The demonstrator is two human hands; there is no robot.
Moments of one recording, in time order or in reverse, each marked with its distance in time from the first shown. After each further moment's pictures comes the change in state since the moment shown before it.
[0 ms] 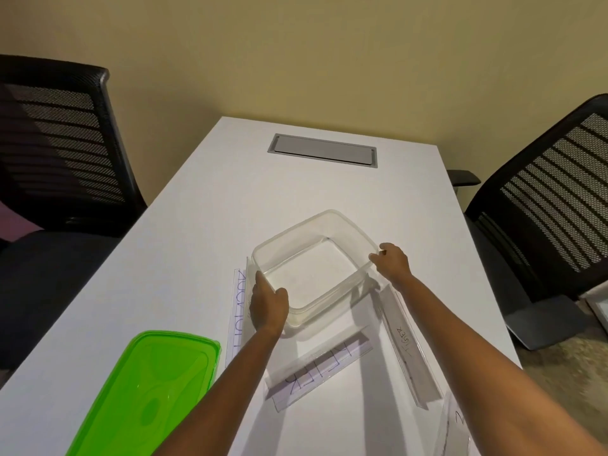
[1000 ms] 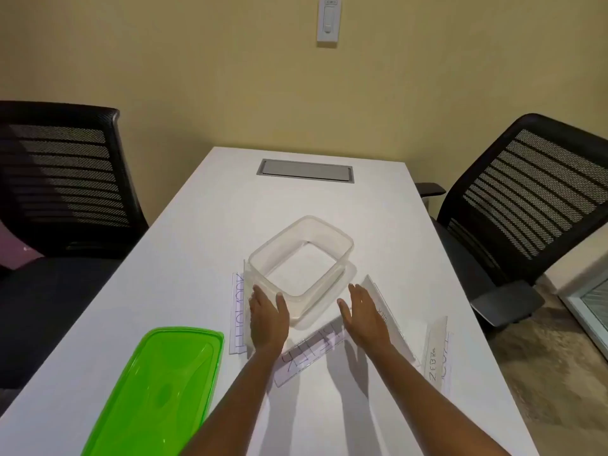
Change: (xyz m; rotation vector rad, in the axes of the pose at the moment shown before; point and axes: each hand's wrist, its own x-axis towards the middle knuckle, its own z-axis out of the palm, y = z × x) left_hand -0.069 -0.029 -0.009 -0.002 0.008 0.166; right_hand -0.143 0.058 0.038 -0.273 0.052 -0.299
